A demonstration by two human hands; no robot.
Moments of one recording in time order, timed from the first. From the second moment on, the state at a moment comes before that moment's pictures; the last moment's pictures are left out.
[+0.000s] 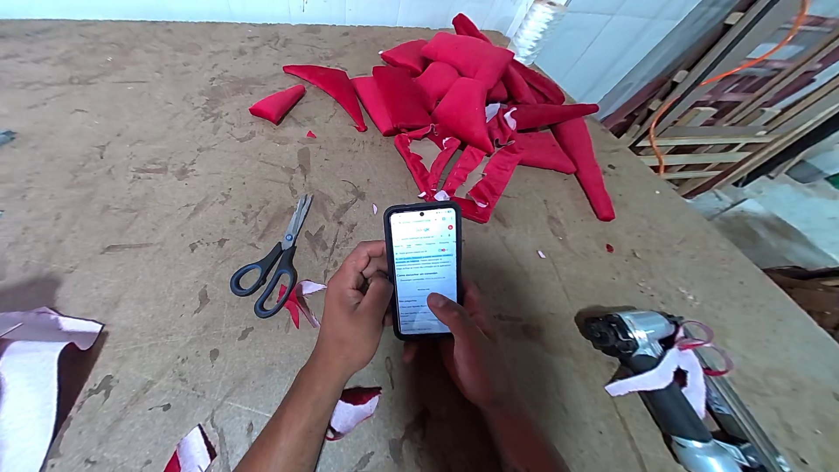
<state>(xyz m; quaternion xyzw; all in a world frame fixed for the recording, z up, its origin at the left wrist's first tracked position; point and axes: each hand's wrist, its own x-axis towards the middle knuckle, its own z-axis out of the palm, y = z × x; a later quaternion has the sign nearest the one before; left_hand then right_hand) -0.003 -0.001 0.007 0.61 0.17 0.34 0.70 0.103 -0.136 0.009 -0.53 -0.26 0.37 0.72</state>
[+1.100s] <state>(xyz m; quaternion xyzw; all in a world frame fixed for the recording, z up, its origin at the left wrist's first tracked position) -0.002 -0.001 0.007 0.62 0.17 0.34 0.69 0.103 -0.135 0.010 -0.54 -0.25 0.37 0.72</state>
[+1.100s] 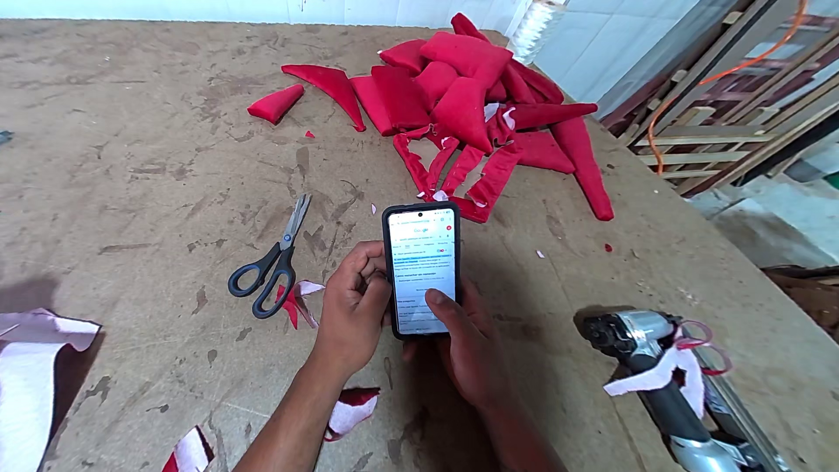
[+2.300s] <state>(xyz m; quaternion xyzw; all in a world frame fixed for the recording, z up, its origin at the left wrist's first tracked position) -0.002 -0.001 0.006 0.62 0.17 0.35 0.68 0.103 -0.135 0.011 -0.53 -0.26 0.36 0.72</state>
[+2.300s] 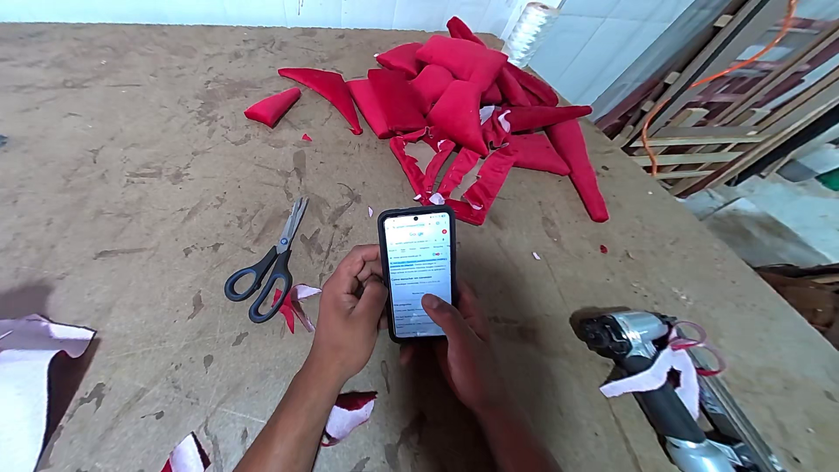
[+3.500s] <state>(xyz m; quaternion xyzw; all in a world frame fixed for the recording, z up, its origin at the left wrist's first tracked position) -0.003 -0.001 0.006 0.62 0.17 0.35 0.68 0.102 -0.135 0.010 -0.53 -0.26 0.37 0.72</state>
